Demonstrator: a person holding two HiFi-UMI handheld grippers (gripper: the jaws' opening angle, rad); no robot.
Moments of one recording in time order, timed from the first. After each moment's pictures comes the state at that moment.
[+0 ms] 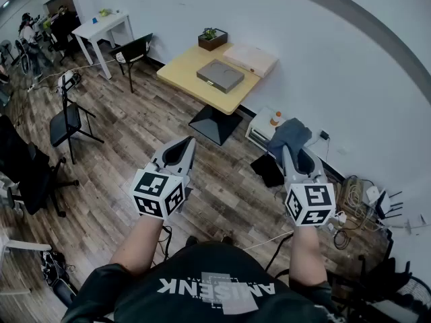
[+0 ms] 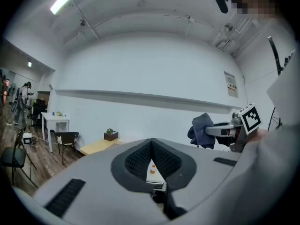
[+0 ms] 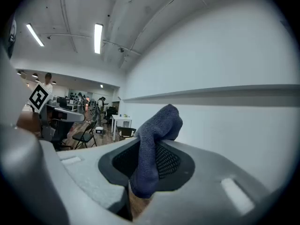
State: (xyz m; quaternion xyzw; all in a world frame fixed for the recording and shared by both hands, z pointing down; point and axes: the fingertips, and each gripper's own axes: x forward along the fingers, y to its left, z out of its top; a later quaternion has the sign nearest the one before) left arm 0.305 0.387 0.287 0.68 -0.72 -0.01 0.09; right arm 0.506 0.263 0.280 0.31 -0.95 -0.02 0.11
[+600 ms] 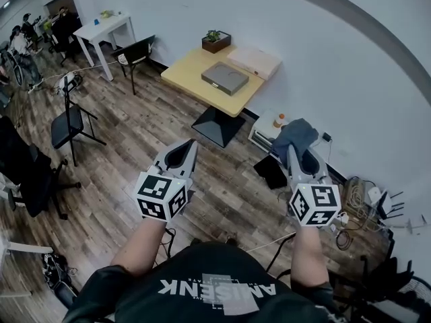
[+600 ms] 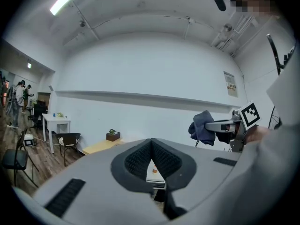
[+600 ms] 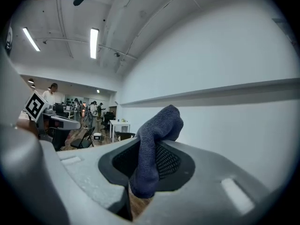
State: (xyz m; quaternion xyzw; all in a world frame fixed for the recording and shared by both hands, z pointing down) left arm 0.284 0.402 0.289 0.68 -0.73 0.00 0.09; right arm 0.491 0.271 0.271 0.32 -0.95 0.00 0.08
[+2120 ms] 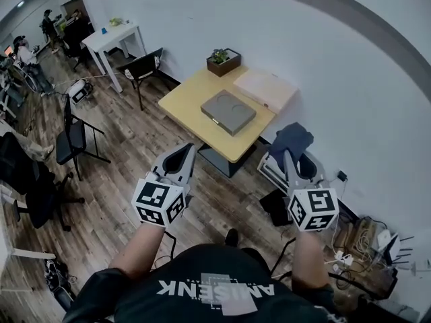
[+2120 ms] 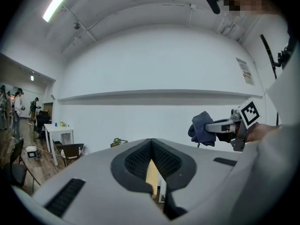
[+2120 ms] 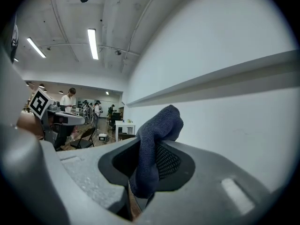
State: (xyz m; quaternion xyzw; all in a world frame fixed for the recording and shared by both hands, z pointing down) left arm 0.176 0.156 0.289 0.64 -0.76 0.02 0.06; right arm 0.365 0.008 0.291 0.24 -0.97 0.00 0.08
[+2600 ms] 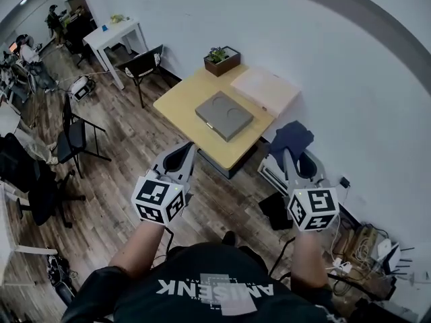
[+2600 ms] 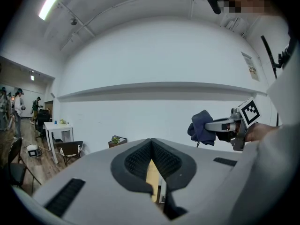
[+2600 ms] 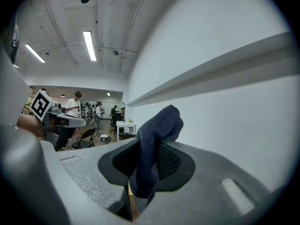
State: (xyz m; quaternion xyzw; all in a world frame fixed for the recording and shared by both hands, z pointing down) left arm 0.172 0.077 0.303 0.63 -0.77 0.04 0.07; right arm 0.353 -0.073 0.305 0.22 -0.97 0.02 0.08
